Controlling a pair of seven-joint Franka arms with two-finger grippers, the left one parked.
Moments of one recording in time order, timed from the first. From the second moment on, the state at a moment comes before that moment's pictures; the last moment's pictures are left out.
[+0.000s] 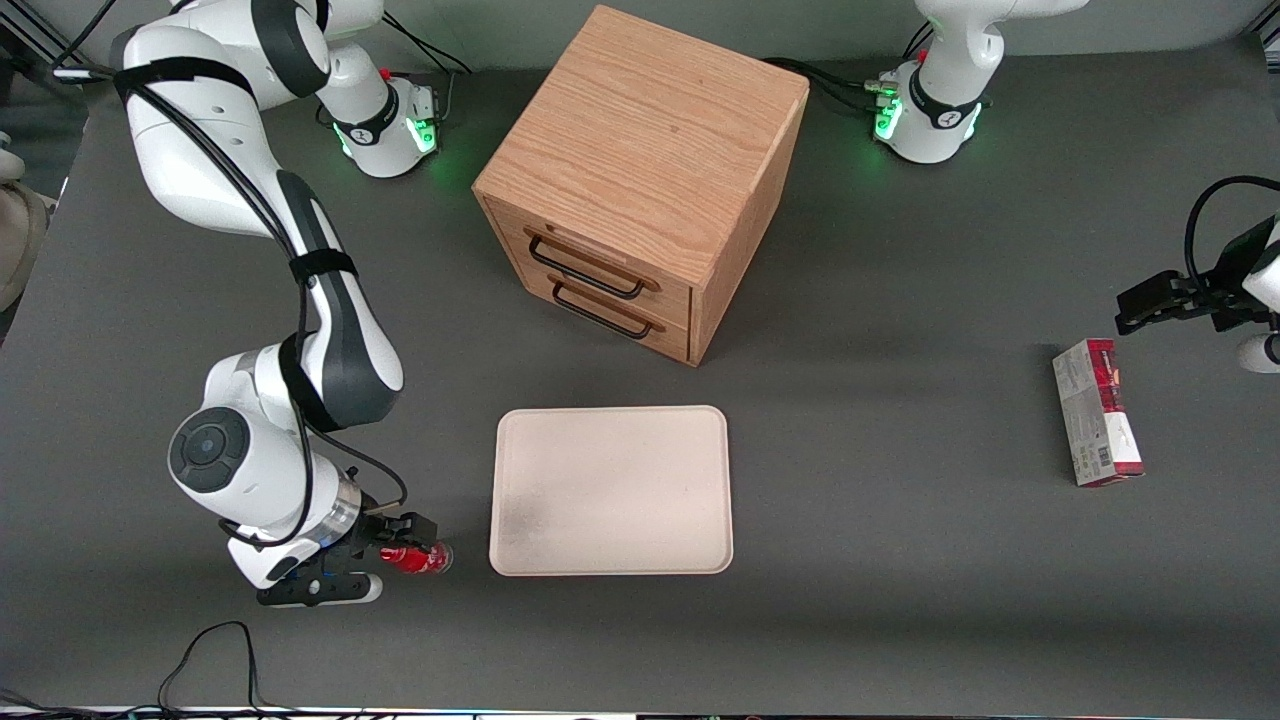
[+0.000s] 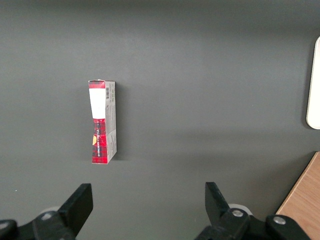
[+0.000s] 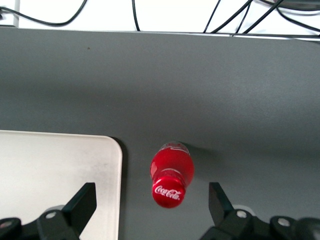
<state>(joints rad) 0.21 0.81 0.02 -1.13 -0.01 2.12 0.19</state>
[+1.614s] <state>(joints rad) 0.21 0.74 0.01 -1.16 -0.04 2.06 0.16</state>
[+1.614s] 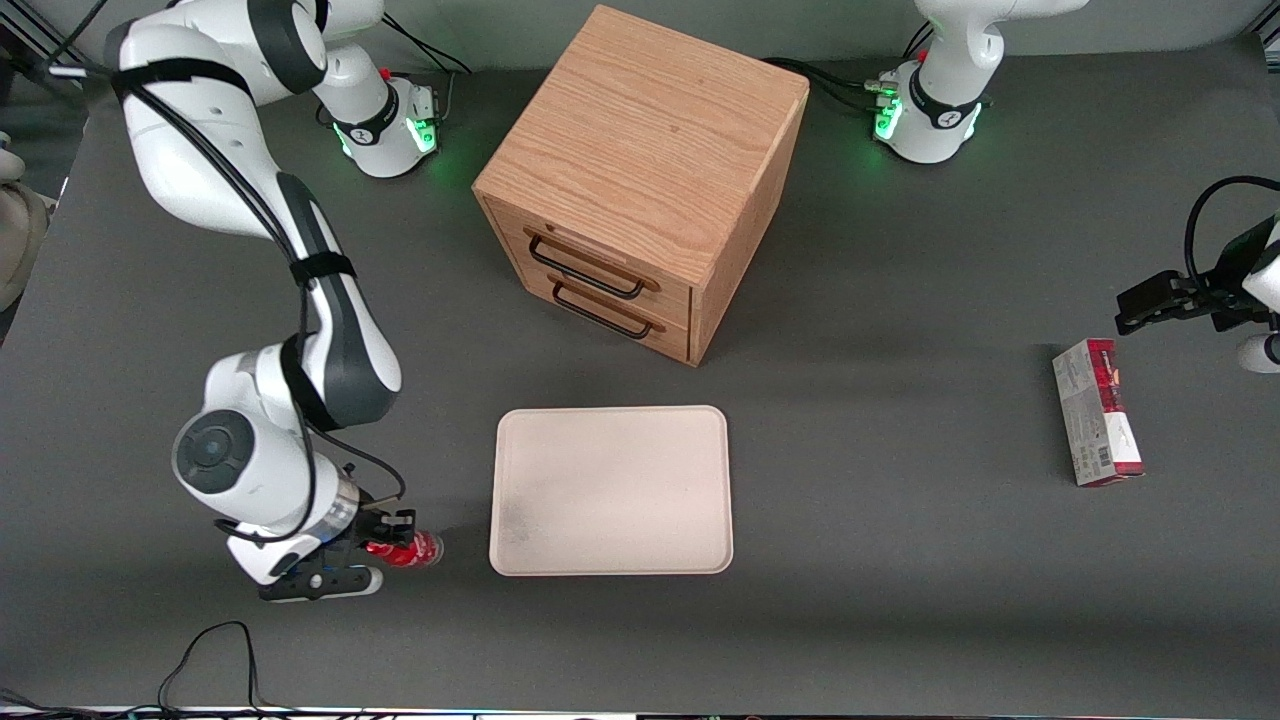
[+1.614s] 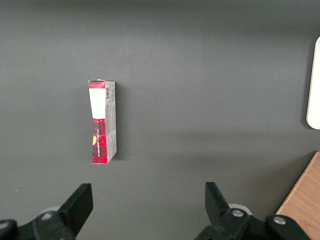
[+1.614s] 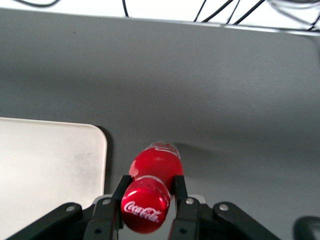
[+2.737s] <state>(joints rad) 0.28 0.59 0.12 -1.11 -0.04 1.93 0.48</state>
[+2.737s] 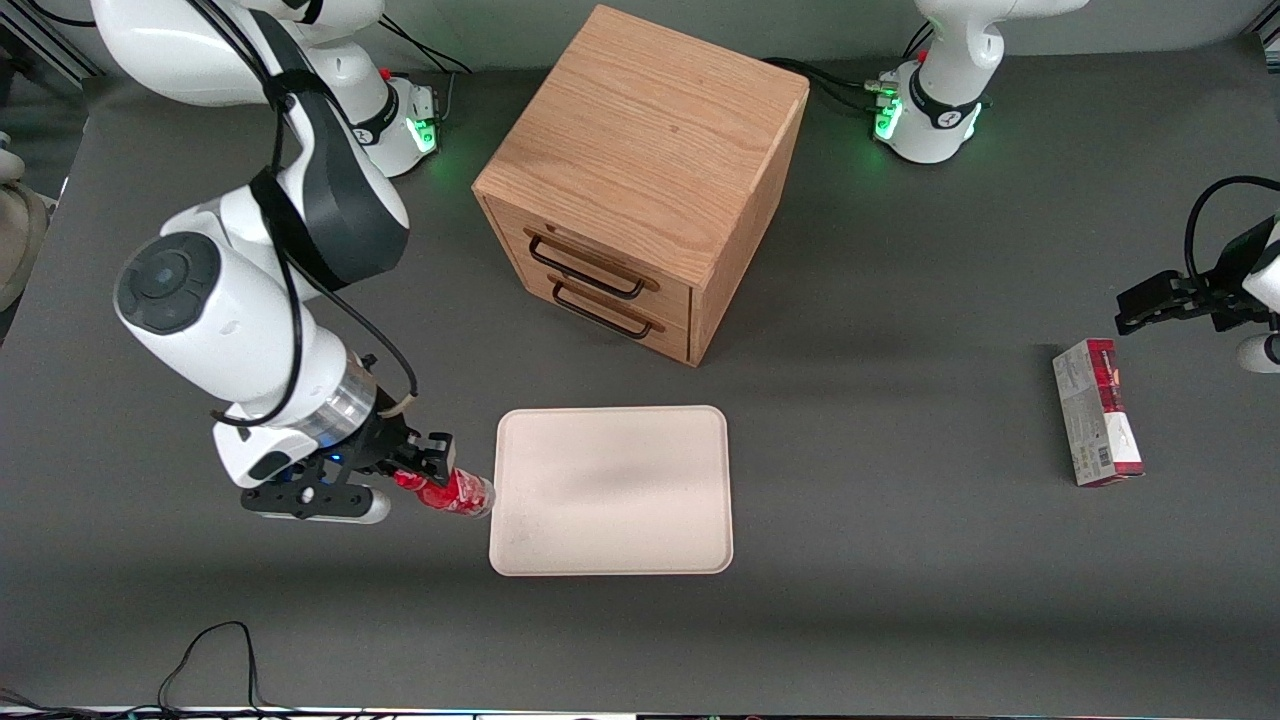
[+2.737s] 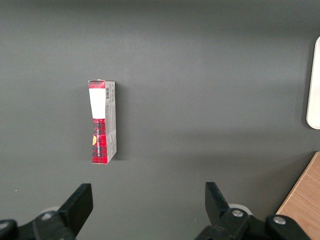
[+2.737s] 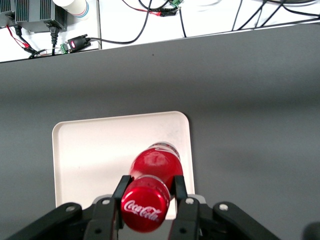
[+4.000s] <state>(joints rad) 0.29 0.82 0.13 -1.15 -0.10 2.26 0.48</state>
